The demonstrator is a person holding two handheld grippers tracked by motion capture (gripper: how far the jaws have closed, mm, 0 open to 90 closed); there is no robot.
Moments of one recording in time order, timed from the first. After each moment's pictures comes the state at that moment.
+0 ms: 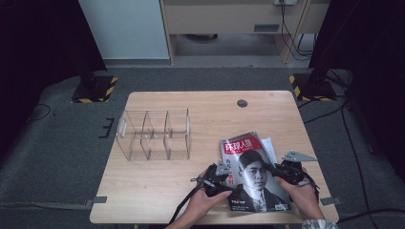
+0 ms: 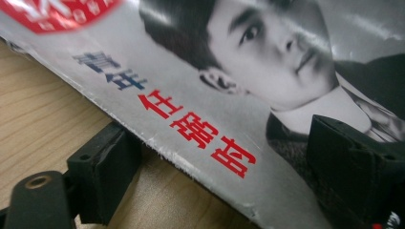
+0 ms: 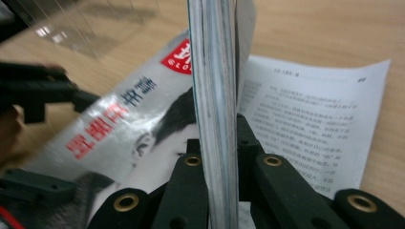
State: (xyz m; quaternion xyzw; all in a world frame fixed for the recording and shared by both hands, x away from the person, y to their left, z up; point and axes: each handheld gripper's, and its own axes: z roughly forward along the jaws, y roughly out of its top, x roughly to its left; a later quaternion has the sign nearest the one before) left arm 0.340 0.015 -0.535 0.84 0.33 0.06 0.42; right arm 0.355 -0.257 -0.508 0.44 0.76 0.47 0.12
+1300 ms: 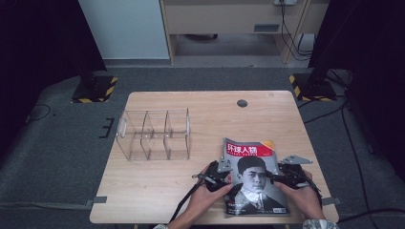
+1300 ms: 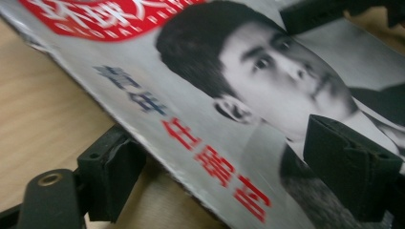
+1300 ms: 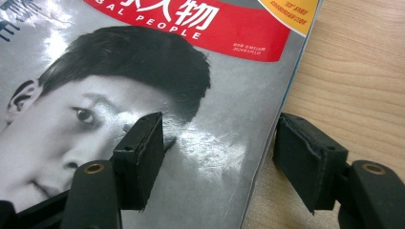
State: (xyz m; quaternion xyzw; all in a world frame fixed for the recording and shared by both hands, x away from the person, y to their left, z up) left arm 0.353 0.013 -0.530 0.85 0.32 0.07 0.42; right arm 0.354 -0.267 -0.531 0.49 0.78 0.35 0.18
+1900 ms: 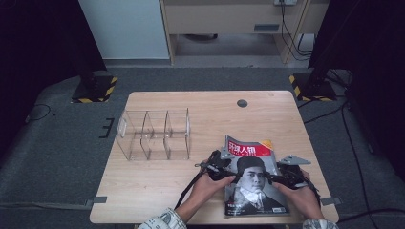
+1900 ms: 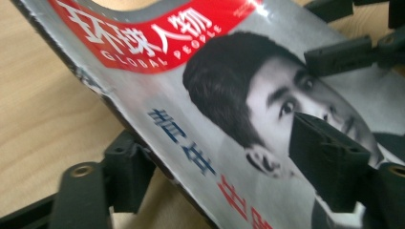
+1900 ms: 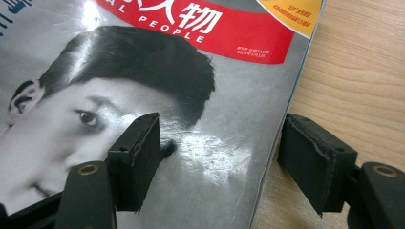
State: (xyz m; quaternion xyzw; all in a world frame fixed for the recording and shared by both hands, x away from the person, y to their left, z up) left arm 0.382 0.005 -0.515 0.85 0.34 0.06 0.40; right arm 0.354 -0.262 -0.534 0.48 0.78 0.36 0.18
